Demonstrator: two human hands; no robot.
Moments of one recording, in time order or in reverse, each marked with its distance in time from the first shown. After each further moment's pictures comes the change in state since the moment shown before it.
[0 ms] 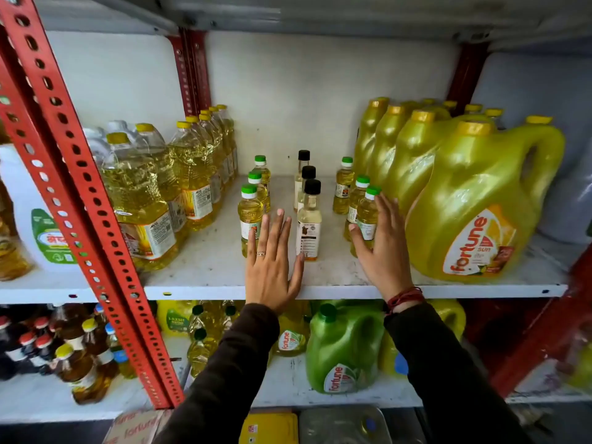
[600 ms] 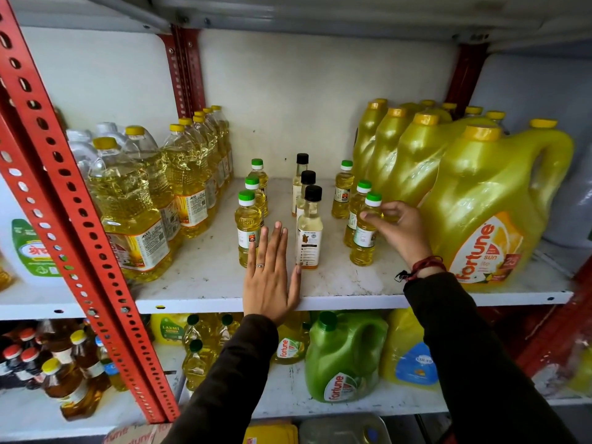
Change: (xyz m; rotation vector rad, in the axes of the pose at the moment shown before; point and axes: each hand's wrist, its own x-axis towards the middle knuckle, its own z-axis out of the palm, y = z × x) left_hand -0.003 -0.013 0.028 0.105 -0.071 -0.035; right_hand 0.071 0.044 0.003 0.447 -0.063 0.417
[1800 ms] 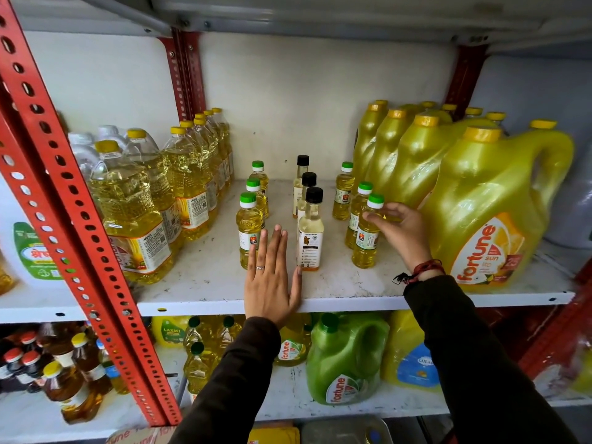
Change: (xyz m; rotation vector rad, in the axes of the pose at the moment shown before) left_hand 0.001 0.003 -0.012 -0.035 -0.108 -0.042; right_hand -0.003 -0.001 0.004 0.103 0.032 -0.021
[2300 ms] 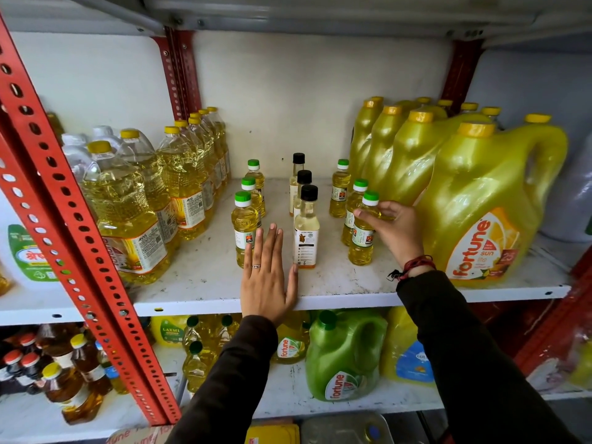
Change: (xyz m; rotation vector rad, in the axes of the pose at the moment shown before) left_hand 0.000 0.002 -0.002 -0.003 -0.006 -0.003; right_hand -0.002 0.001 0.003 -0.031 0.035 -0.045
